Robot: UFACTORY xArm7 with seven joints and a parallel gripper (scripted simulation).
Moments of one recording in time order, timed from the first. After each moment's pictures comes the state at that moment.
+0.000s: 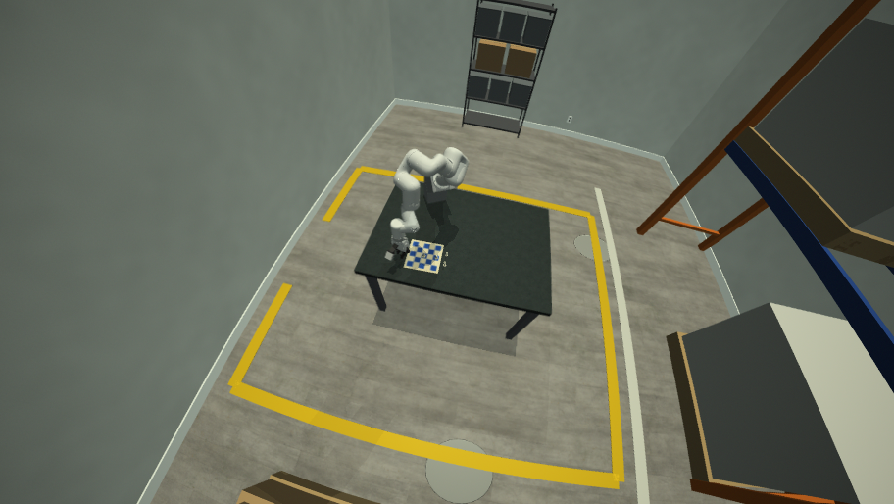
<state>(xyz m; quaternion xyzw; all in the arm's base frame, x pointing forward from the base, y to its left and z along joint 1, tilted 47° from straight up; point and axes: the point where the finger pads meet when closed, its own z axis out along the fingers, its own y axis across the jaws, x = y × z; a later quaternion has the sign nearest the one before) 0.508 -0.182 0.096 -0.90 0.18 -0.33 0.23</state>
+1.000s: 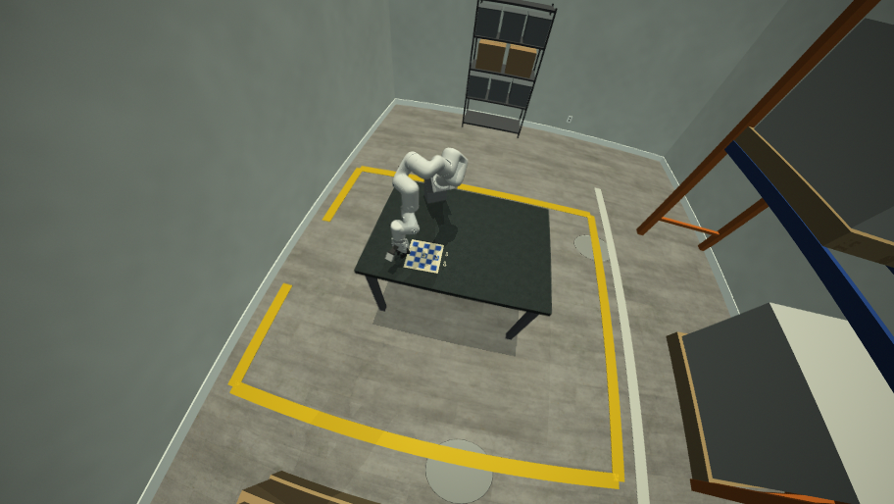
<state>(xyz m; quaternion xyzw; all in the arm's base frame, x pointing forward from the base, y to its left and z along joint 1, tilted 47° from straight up) 0.517 -0.177 0.087 -0.90 0.18 -0.33 0.23</state>
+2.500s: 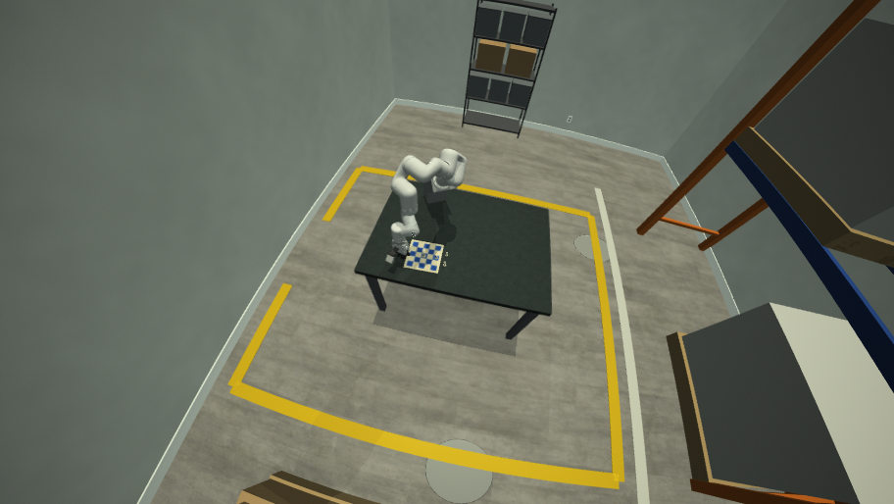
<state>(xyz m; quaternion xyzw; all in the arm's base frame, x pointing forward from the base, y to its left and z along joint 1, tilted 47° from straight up) 0.530 -0.172 0.074 -0.90 0.18 -0.33 0.23</state>
